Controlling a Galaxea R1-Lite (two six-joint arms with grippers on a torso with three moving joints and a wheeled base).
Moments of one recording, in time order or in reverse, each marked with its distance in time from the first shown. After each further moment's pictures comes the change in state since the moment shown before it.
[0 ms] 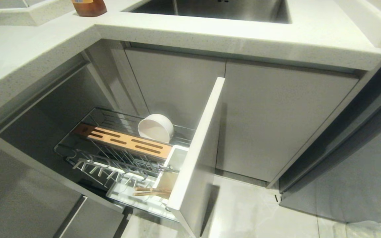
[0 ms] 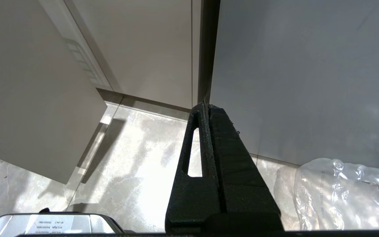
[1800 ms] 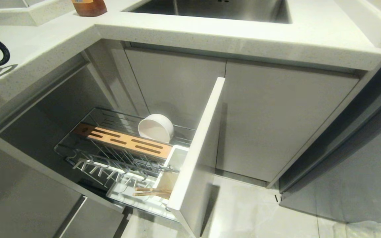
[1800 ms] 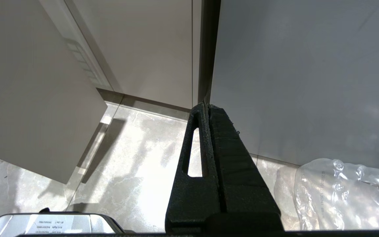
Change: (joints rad) left arm -0.011 0.346 -0.276 0.217 0.067 -0.124; right arm 0.000 0.000 0.000 0.000 0.000 0.000
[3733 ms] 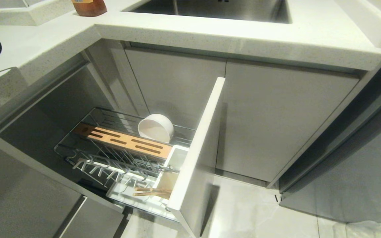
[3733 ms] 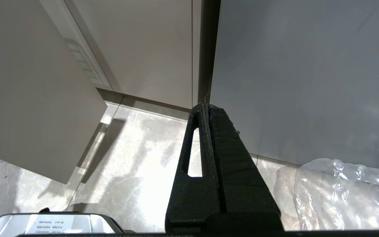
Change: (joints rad) left arm -0.013 -0.042 -0.020 0.051 -0.017 -0.088; right arm 0.000 0.000 0.000 0.000 0.000 0.000
